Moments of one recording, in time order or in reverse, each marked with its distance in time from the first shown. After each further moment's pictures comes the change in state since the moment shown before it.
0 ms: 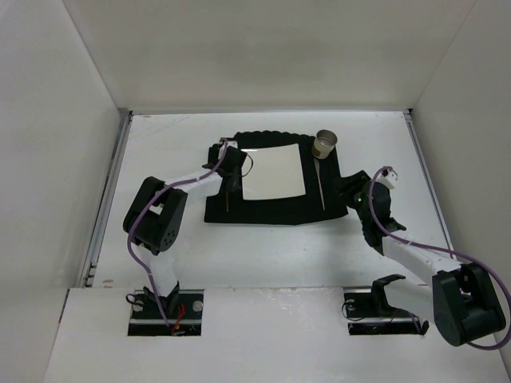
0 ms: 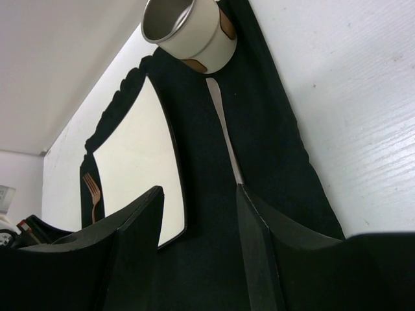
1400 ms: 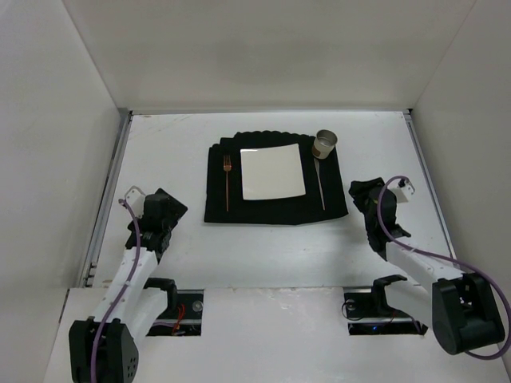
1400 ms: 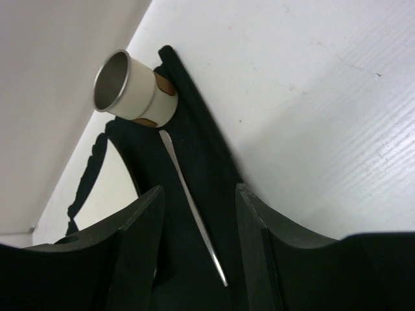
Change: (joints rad) left arm 0.425 -1.039 -0.718 -0.099 0.005 -0.443; right arm -0.070 -0.067 -0.065 -0.027 0.172 0.095
